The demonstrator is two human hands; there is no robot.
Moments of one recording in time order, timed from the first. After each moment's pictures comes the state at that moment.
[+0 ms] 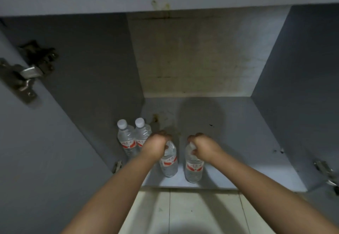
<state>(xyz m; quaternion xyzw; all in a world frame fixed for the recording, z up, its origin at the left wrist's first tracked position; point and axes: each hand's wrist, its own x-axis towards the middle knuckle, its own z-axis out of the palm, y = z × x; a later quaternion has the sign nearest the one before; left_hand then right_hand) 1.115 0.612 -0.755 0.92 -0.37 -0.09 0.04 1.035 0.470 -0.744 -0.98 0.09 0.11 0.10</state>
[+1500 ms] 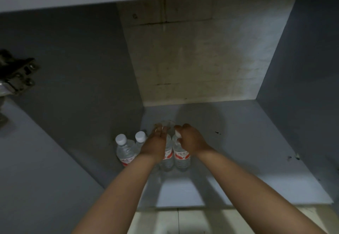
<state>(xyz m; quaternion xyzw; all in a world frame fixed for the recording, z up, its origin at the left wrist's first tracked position) 1.166 0.603 -0.760 0.94 -0.32 -0.12 0.05 1.117 0.483 -0.756 -0.98 0.09 0.01 0.19</state>
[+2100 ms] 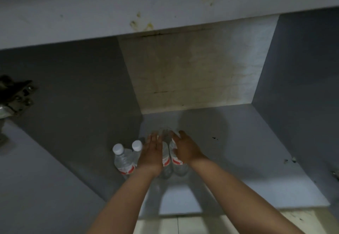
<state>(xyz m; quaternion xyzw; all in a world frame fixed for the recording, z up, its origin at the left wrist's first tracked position) 1.148 0.603 -0.756 0.95 -0.29 -0.11 0.02 1.117 0.480 -0.769 -0.97 0.11 0.03 0.21</state>
